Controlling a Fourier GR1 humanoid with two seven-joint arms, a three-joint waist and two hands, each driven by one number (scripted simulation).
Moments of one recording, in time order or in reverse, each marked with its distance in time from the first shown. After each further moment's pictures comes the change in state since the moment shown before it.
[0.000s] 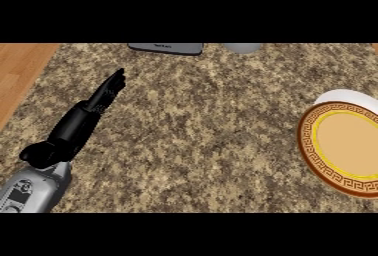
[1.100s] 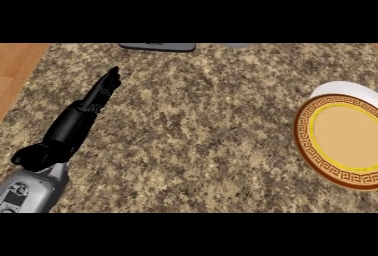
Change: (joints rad) left arm 0.011 0.005 0.011 -0.023 -0.004 0.027 -0.001; right arm 0.079 -0.045 -0.050 0.000 -0.047 0.687 0.047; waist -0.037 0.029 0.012
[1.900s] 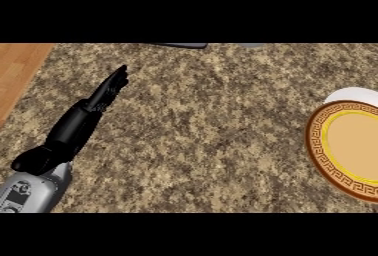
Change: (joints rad) left arm -0.027 -0.002 -0.025 -0.019 0.001 -0.021 -0.005; right arm -0.240 -0.056 0.202 0.000 0.199 0.198 0.013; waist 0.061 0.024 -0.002
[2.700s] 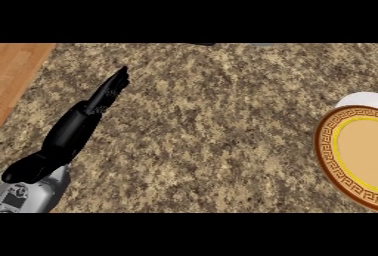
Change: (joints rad) left arm 0.007 0.011 -0.008 -0.028 0.005 -0.016 -0.022; right arm -0.121 0.058 -0.023 0.000 -0.027 0.154 0.004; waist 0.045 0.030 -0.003
